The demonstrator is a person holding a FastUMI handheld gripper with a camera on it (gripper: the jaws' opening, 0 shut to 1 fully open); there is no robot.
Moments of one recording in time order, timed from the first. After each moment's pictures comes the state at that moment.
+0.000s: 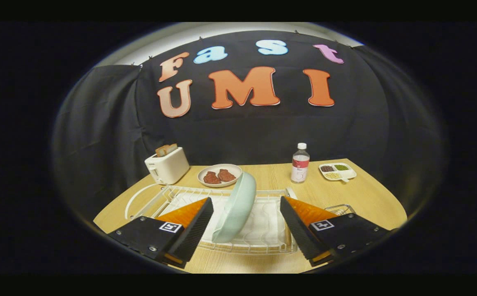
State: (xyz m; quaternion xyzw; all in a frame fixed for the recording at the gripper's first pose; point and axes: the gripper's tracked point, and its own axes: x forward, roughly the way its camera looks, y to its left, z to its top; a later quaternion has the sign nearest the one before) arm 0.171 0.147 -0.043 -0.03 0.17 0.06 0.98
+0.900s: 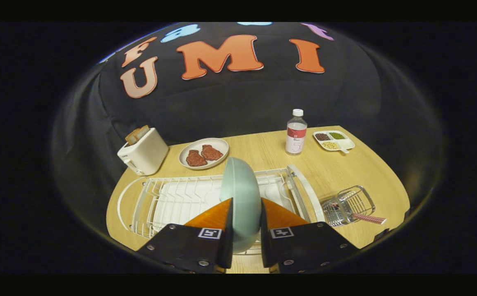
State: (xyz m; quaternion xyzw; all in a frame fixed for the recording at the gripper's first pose) arm 0.195 0.164 -0.081 -0.01 0.31 -0.02 0.95
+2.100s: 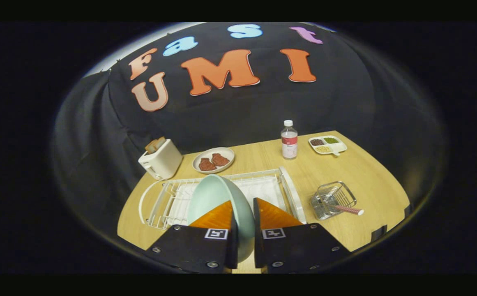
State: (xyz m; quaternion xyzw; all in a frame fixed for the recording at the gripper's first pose) arm 0.105 0.148 -0.039 0.06 0.27 0.04 0.96
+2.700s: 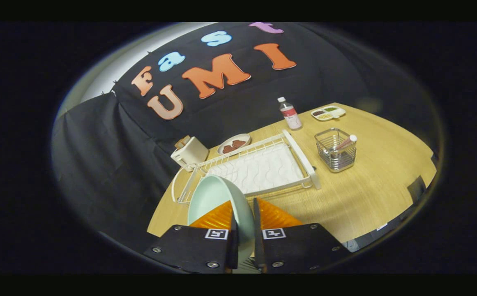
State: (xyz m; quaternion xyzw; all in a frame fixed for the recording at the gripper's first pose) arm -0.016 0.145 -0.109 0.19 0.26 0.09 0.94
